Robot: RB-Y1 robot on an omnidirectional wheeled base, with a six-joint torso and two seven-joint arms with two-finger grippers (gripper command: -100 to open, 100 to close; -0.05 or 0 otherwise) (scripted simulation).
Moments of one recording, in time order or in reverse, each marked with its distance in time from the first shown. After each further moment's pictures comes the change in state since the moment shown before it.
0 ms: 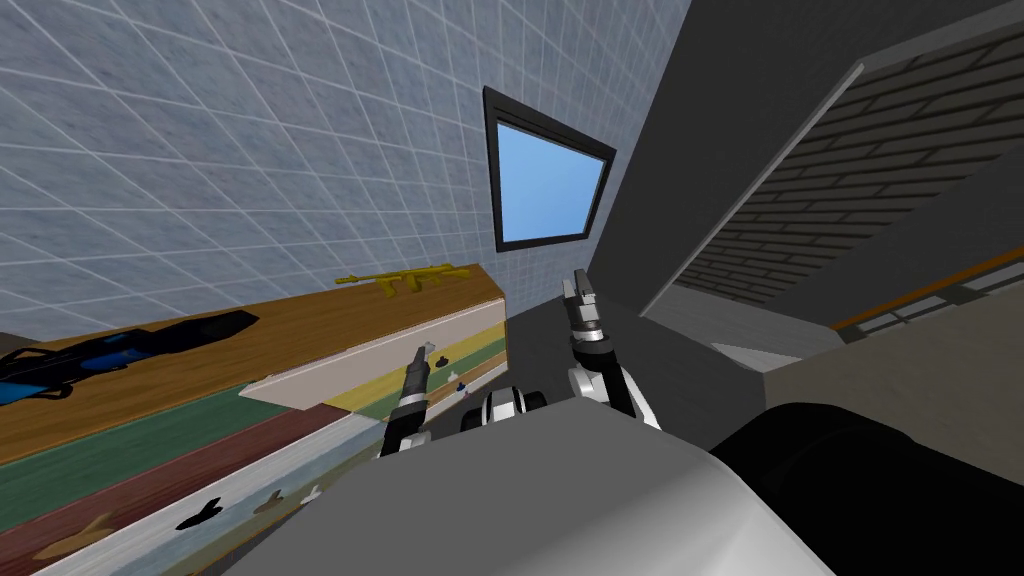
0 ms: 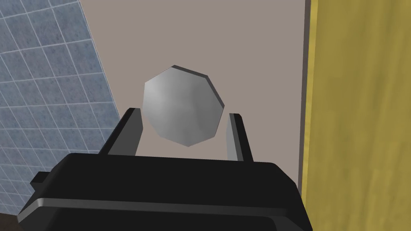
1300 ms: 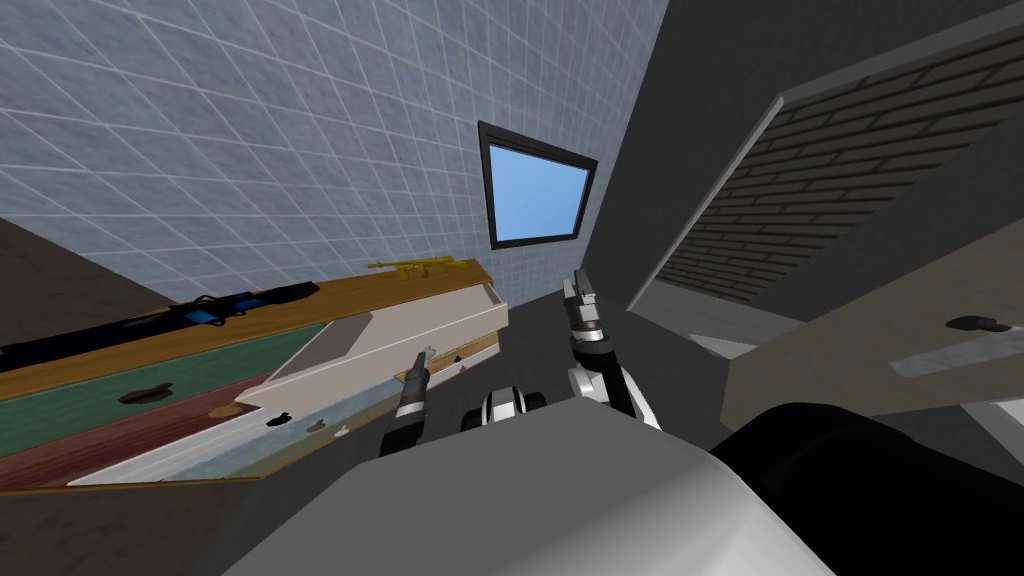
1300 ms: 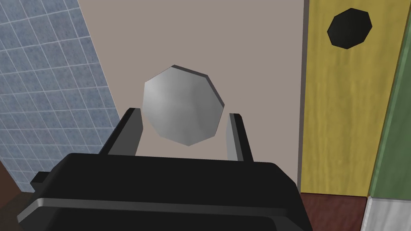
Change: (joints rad) left arm 0.087 0.002 -0.034 -0.070 -0.007 0.012 0.003; right arm 0.000 0.000 0.000 0.000 0.000 0.000 0.000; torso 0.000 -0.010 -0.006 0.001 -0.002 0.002
